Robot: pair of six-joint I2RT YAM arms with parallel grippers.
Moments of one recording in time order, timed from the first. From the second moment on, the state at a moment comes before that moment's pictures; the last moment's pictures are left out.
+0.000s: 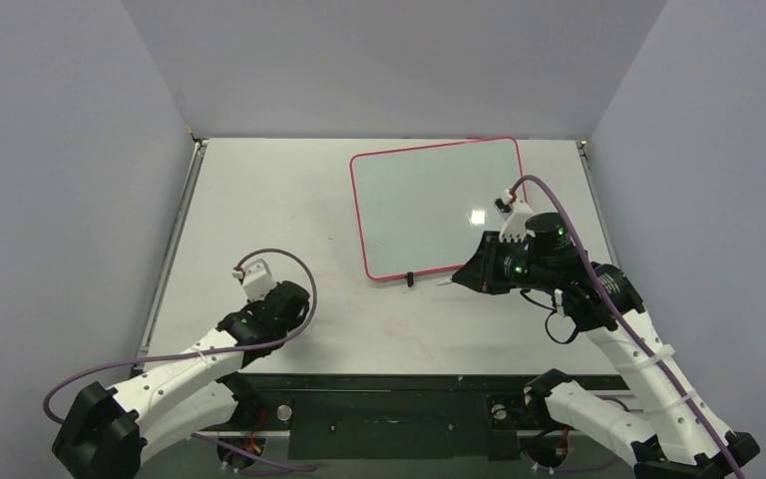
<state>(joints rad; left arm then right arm) -0.69 0.90 0.40 -0.50 -0.62 -1.07 0.50 0.89 1.11 -0.87 -0.33 0.51</state>
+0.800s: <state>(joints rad) -0.67 0.70 0.47 -0.61 -0.52 -0.97 0.50 0.83 1.10 -0.87 -0.32 0.52</state>
